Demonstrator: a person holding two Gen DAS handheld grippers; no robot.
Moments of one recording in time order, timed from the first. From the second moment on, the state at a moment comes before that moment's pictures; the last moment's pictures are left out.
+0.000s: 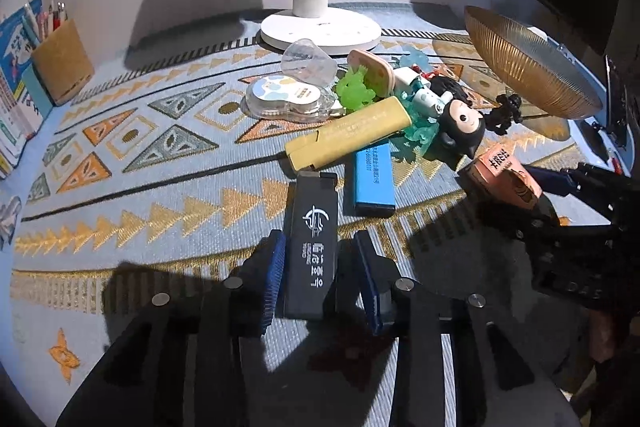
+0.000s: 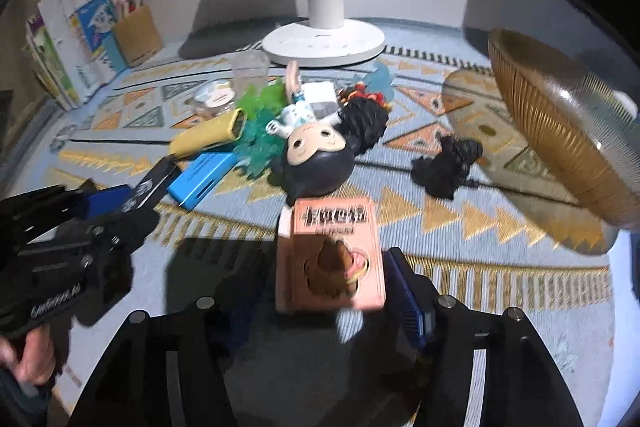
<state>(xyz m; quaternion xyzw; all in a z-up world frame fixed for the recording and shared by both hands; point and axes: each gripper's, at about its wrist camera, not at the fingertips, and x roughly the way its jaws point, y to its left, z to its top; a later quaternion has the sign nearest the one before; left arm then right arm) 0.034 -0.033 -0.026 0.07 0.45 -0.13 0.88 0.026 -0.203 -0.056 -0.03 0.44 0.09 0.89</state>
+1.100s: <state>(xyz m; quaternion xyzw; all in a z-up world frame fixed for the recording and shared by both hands) 0.093 -0.247 0.086 0.07 0.36 -0.35 0.87 0.015 -0.398 0.054 0.10 0.37 -0.09 0.92</state>
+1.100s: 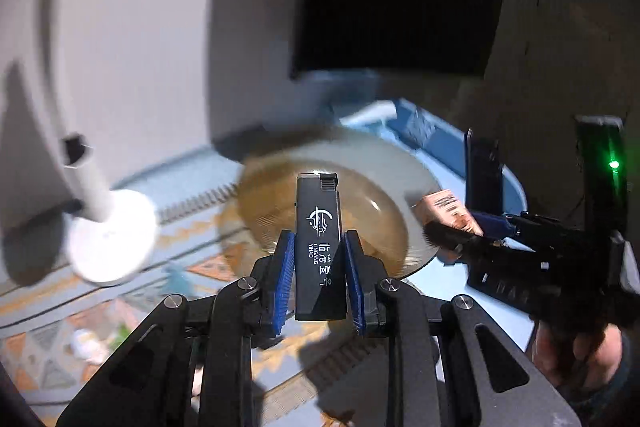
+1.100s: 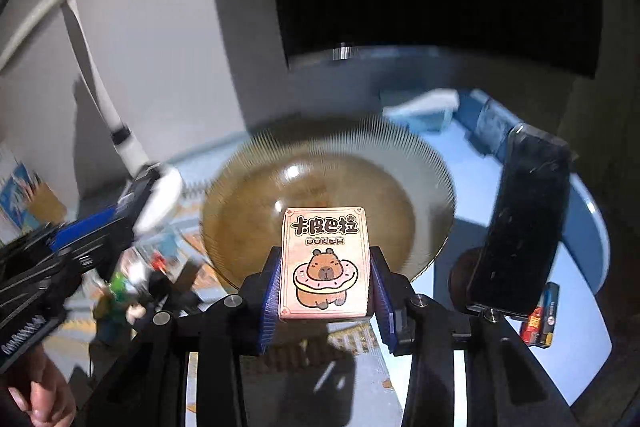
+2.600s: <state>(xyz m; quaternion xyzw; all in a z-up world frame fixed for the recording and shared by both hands) 0.071 -0.037 0.049 0.04 0.37 -0.13 0.92 0.151 -0.378 0.002 -0.03 0.36 -0.15 0.92</state>
